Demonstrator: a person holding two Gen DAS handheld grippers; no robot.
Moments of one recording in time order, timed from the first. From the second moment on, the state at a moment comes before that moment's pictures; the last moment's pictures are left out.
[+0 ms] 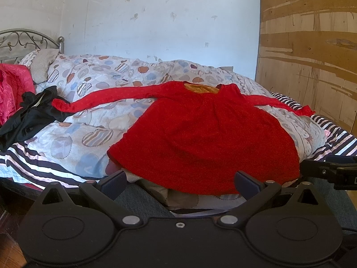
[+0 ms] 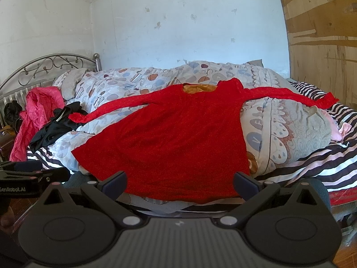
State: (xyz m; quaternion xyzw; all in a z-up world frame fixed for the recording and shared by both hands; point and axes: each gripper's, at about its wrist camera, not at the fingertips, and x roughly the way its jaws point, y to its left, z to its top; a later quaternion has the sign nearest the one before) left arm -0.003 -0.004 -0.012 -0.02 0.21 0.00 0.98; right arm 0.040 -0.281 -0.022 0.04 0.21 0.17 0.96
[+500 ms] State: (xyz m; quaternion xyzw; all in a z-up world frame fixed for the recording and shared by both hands) left arm 0.053 0.015 0.031 -0.06 0.26 0.06 0.96; right arm 0.080 -0.297 0.019 0.01 0.21 0.12 0.97
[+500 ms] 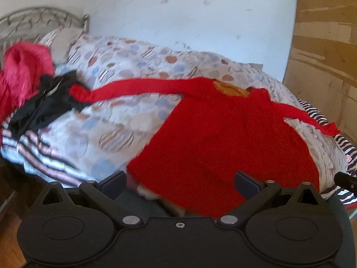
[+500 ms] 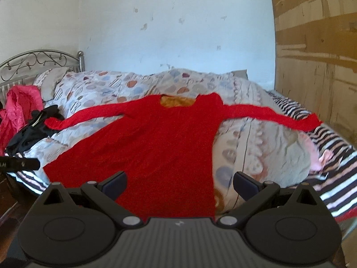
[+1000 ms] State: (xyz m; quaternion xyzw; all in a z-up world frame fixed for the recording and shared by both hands) left arm 0.175 -0.037 0.066 -0.03 0.25 0.03 0.97; right arm 0.177 -0.348 0.019 0.03 0.21 0.11 0.97
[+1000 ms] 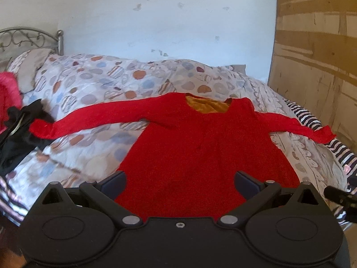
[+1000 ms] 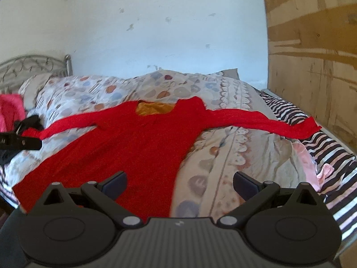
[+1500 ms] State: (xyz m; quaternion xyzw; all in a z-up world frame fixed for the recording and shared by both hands) left arm 0.301 -0.054 0.043 -0.03 0.27 0.06 0.96; right arm 0.285 -0.486 -0.011 0.15 0.15 0.06 0.98
